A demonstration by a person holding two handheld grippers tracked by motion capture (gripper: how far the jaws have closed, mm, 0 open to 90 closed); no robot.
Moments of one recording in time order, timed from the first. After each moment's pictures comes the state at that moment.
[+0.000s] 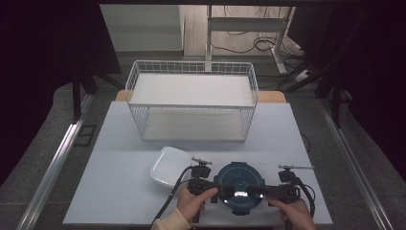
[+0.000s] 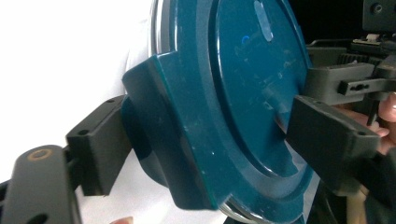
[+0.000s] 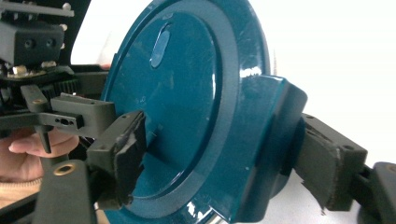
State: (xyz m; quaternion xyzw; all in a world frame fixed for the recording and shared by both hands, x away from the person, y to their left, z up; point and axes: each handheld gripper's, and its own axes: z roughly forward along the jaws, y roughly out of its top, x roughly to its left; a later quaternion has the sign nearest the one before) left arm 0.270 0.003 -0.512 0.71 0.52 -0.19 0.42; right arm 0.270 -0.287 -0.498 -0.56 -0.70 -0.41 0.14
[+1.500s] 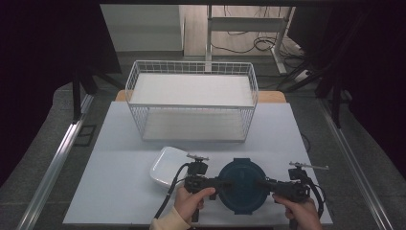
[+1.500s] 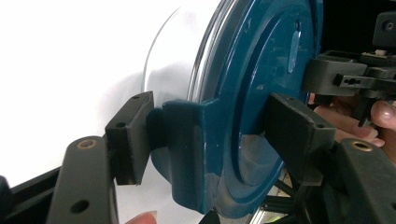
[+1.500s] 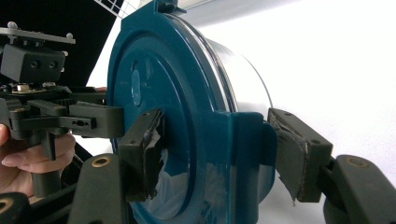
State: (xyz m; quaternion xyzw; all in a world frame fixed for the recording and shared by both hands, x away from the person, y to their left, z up) left arm 0.265 0.011 -0.484 0.70 0.53 -0.18 0.45; right arm 0.258 -0.294 -0.464 -0.56 -0.69 -0.45 0.08
